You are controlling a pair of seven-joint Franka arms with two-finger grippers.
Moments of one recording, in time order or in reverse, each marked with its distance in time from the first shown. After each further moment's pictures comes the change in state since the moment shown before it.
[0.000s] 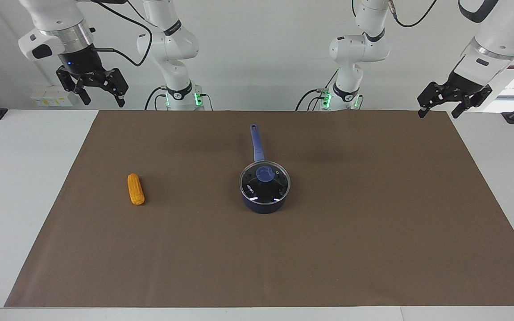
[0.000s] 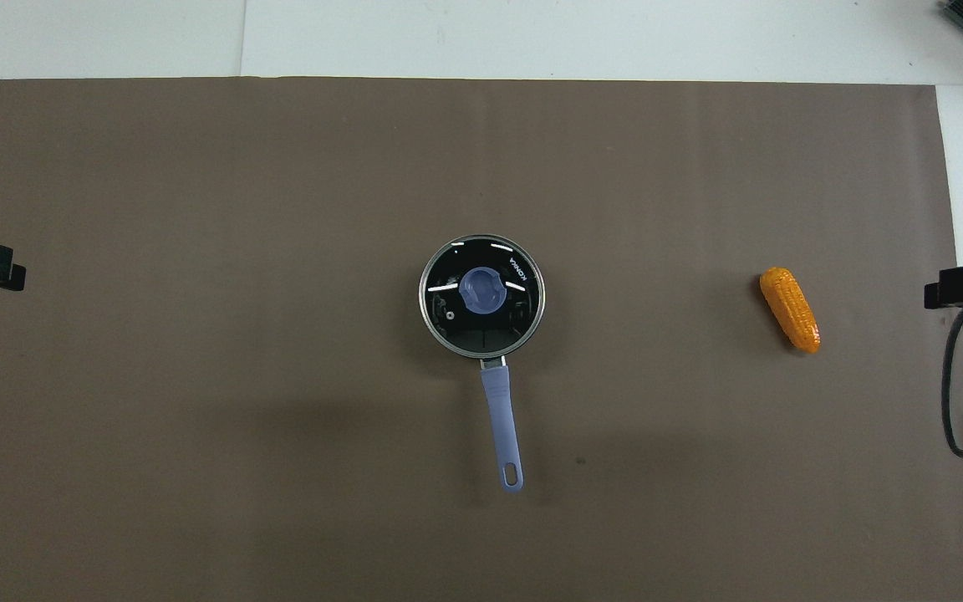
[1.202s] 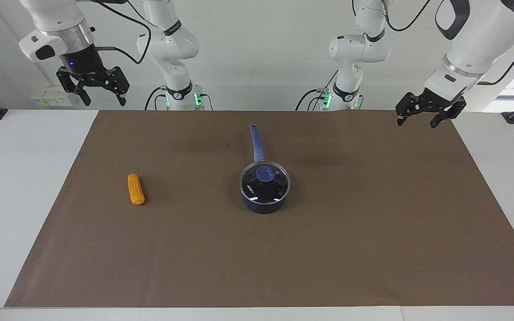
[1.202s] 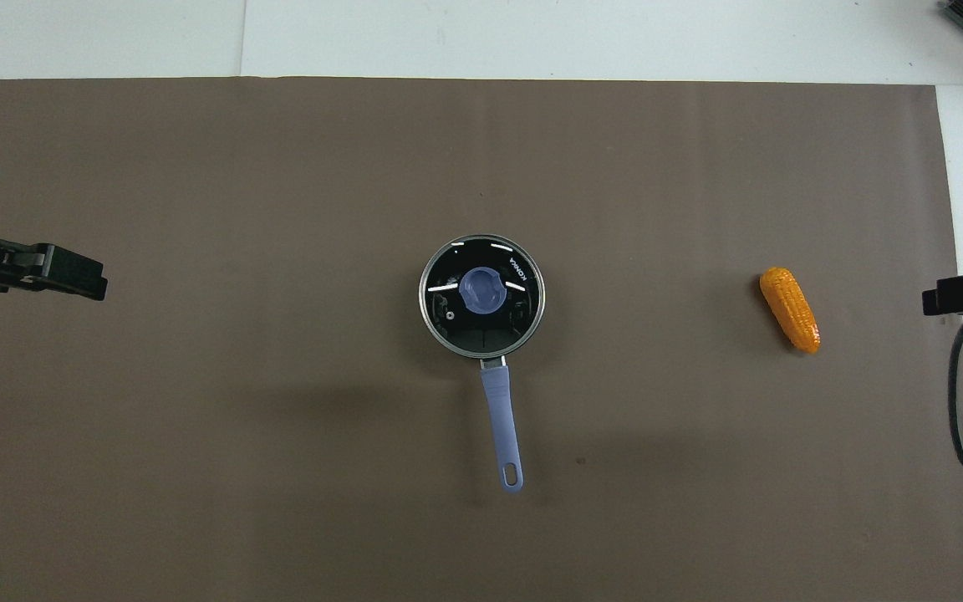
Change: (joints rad) left arm -0.091 0.001 -0.009 -0.104 -0.003 0.079 0.003; right arm 0.000 0.000 0.000 0.000 0.003 -0.003 -0.077
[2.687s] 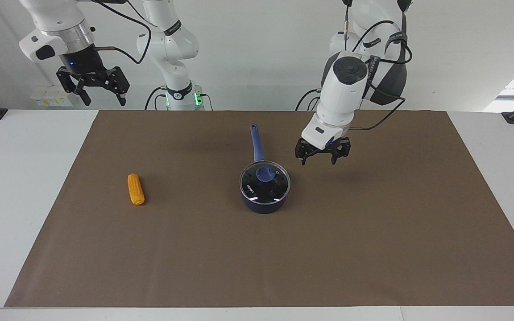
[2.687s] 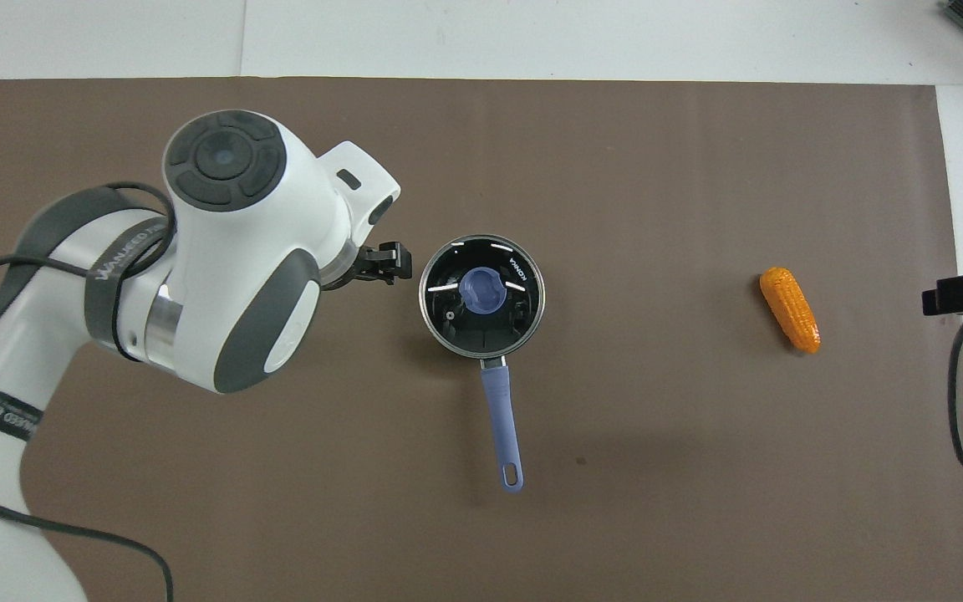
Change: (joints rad) left arm -0.409 0.264 -0.004 0.004 0.000 0.315 -0.571; right arm 0.000 0.000 0.000 0.000 0.000 0.000 0.000
